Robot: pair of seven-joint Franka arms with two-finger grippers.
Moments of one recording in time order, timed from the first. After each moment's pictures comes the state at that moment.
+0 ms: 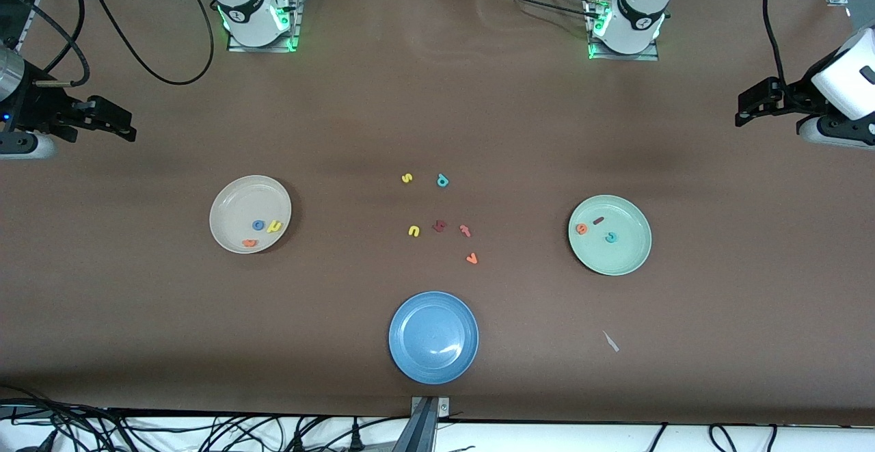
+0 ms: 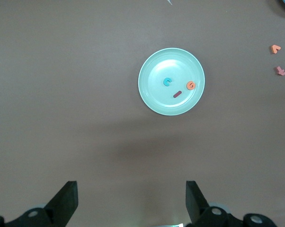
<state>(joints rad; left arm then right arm) 0.06 0.02 -0.08 -1.56 0.00 1.48 0.11 0.08 0.06 -0.07 -1.58 0.01 1.58 -0.01</state>
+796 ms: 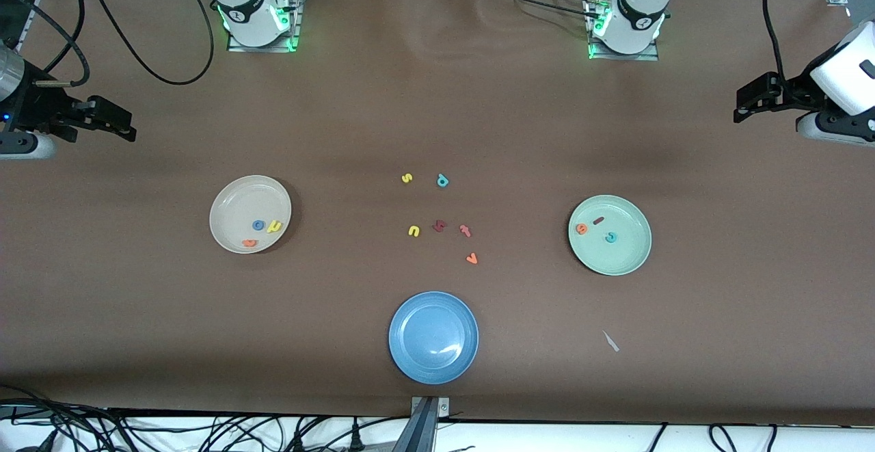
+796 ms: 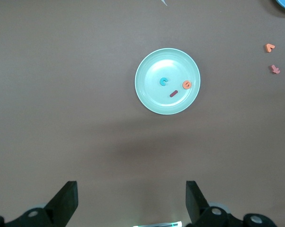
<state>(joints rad) 0.03 0.03 -0.07 -1.53 0.00 1.45 0.10 0.08 0.06 -0.07 -1.58 0.01 1.58 -0.01</state>
